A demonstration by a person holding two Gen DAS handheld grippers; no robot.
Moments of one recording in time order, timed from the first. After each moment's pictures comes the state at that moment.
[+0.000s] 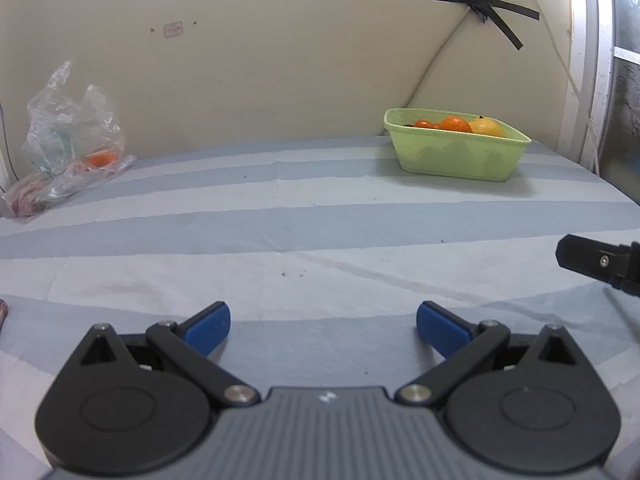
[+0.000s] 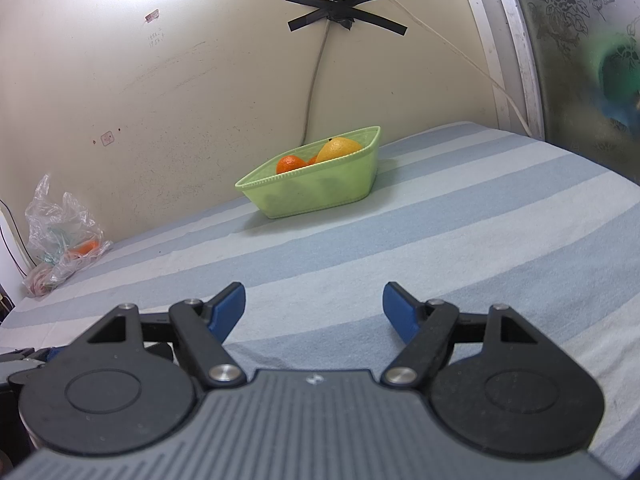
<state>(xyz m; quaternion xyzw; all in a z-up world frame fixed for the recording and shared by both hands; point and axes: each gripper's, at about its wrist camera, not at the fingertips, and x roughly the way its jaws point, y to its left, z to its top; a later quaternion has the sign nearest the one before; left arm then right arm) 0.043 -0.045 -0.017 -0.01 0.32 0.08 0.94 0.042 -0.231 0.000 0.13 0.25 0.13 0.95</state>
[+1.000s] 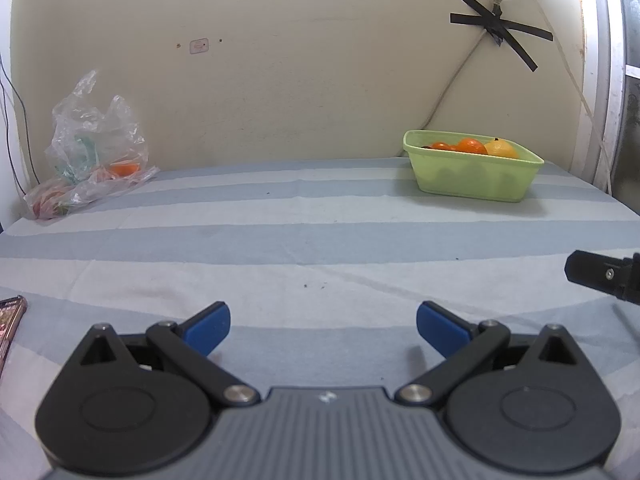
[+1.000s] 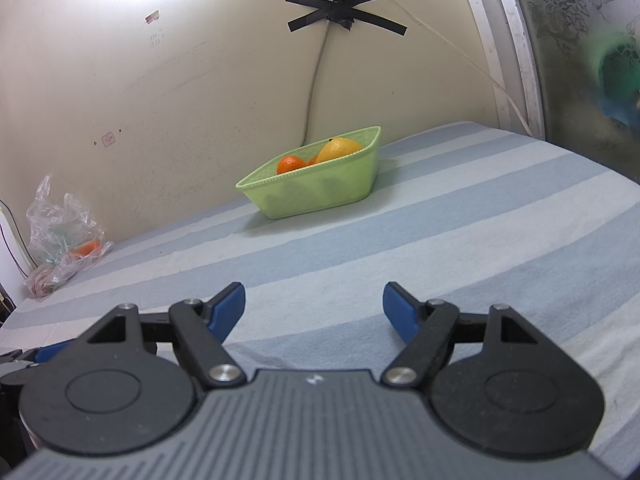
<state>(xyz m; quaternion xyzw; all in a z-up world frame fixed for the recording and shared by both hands) 0.034 -0.042 -0.014 -0.02 0.30 0.11 0.95 0.041 -0.232 0.000 0.13 0.25 0.13 0.95</state>
